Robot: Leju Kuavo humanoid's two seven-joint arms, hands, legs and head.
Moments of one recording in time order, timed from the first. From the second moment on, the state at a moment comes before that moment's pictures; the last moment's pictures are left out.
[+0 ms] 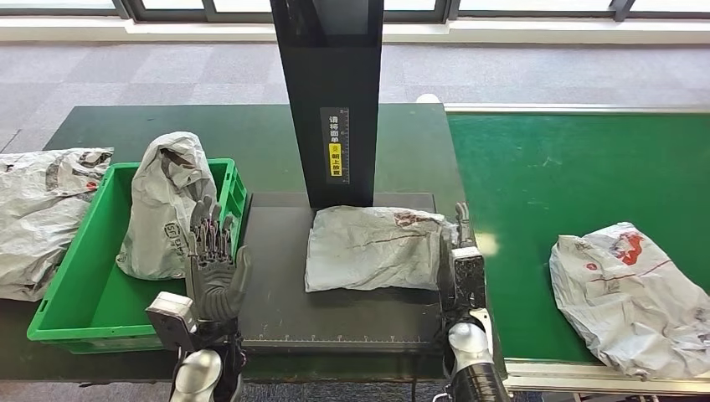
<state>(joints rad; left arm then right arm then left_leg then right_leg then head) 0.01 -0.27 -0.09 -1.48 -0.08 0.03 -0.70 -0.24 0.25 -0.02 -0.95 0.28 -0.13 -0.67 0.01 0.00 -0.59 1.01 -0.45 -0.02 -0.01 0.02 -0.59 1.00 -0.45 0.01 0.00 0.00</state>
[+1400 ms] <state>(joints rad) -0.63 -0.36 -0.66 -0.63 -0.40 0.24 -0.37 -0.07 0.23 0.14 -1.65 0.55 -0.70 -0.70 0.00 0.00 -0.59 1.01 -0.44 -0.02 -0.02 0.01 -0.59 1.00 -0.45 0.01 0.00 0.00</state>
